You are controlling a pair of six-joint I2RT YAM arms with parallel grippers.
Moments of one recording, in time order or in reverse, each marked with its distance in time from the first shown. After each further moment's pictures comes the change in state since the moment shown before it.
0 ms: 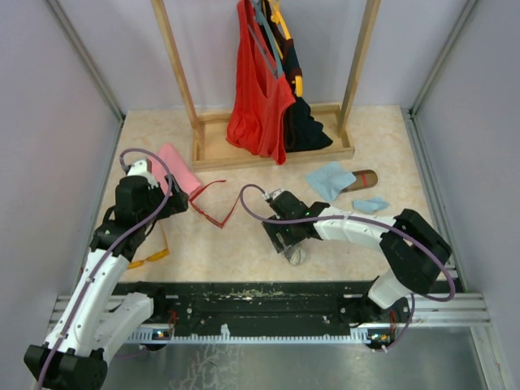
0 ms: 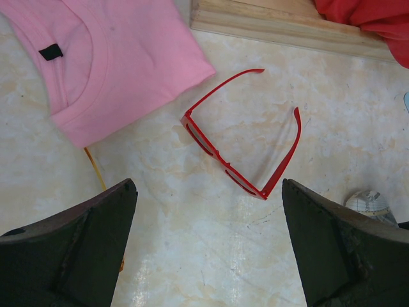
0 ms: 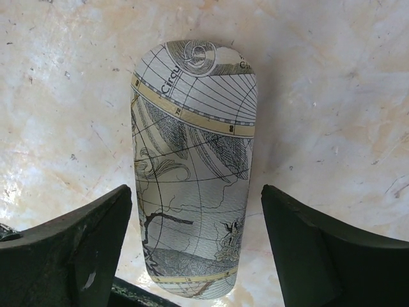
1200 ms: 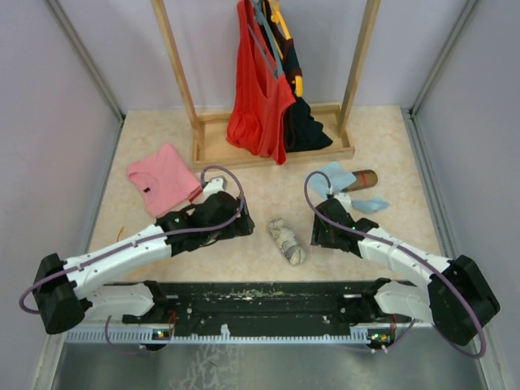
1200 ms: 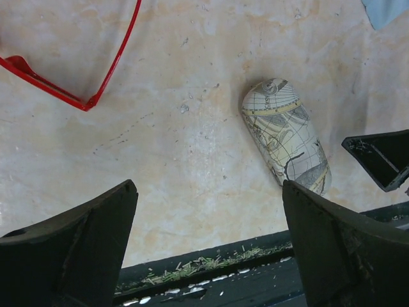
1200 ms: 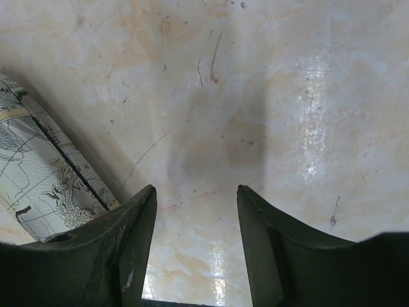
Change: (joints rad) left arm -0.703 0.351 0.074 0.009 -0.212 -0.504; right arm -0.240 -0.417 -0.319 -0.018 0.141 0.406
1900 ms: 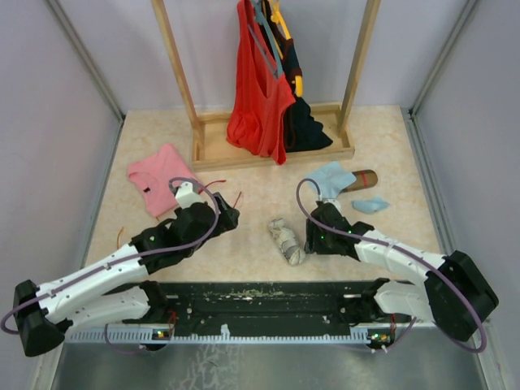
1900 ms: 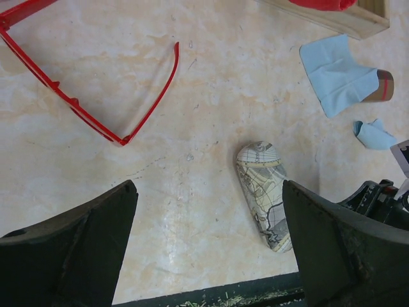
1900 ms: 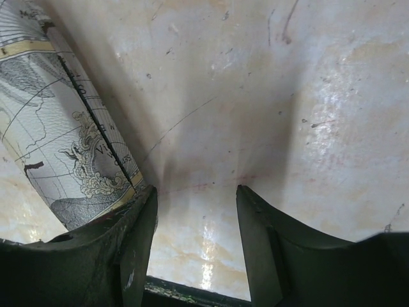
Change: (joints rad) left arm -0.038 -0.202 -0.129 0.100 -0.229 -0.103; right arm 0.049 0.031 -0.037 0.053 -0.138 -0.051
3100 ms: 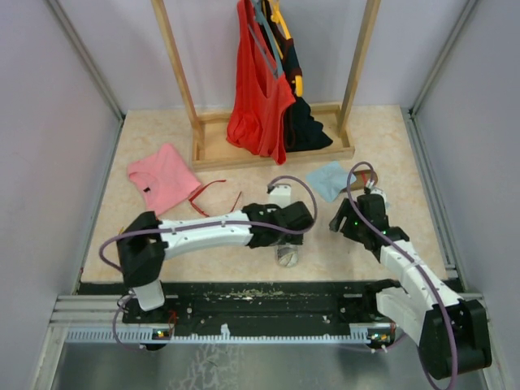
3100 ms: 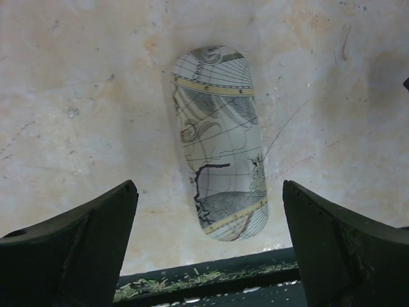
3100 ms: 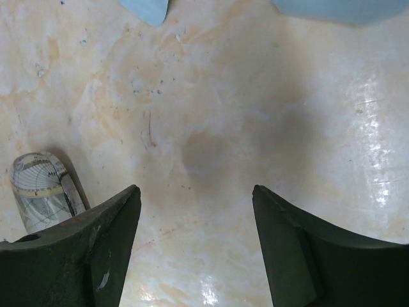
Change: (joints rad) left arm -0.224 0.803 0.588 -0.239 0.061 0.014; right arm -0.446 -0.220 -0.055 0.047 -0.073 -0.044
